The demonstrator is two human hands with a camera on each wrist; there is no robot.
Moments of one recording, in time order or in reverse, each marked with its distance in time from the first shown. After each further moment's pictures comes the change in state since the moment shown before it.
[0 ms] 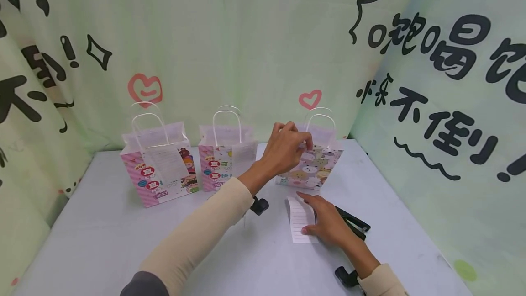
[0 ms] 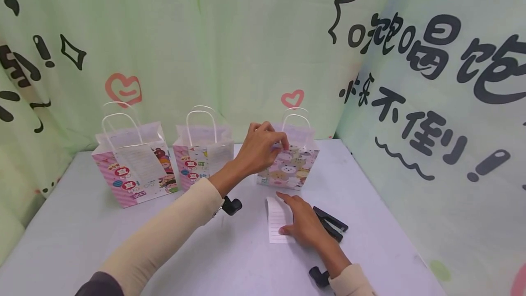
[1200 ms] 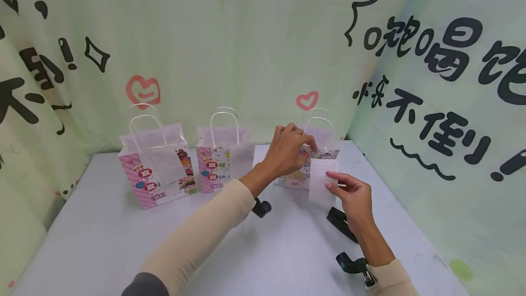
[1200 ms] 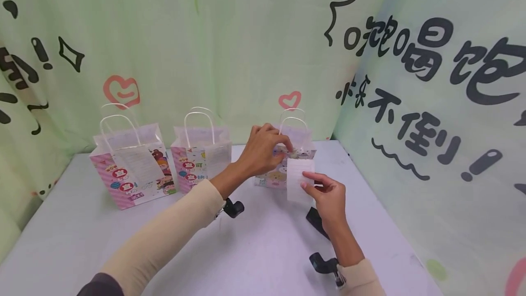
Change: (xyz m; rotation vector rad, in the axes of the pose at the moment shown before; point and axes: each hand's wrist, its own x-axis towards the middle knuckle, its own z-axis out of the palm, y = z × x) left_hand 0.004 0.012 0.002 -0.018 -0.012 -0.006; right_hand 0.004 0.011 -0.057 0.875 0.489 0.104
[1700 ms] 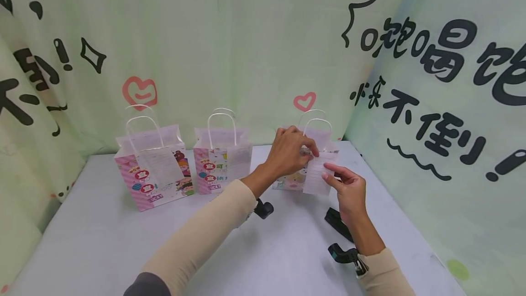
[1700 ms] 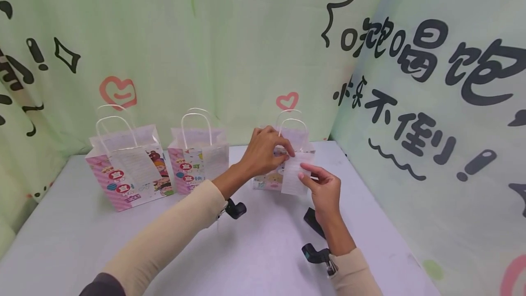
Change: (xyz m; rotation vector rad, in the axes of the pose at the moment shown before) left_hand 0.005 0.009 0.004 -0.082 -0.013 -0.051; right_hand 0.018 -0.003 0.011 0.201 0.059 0.005
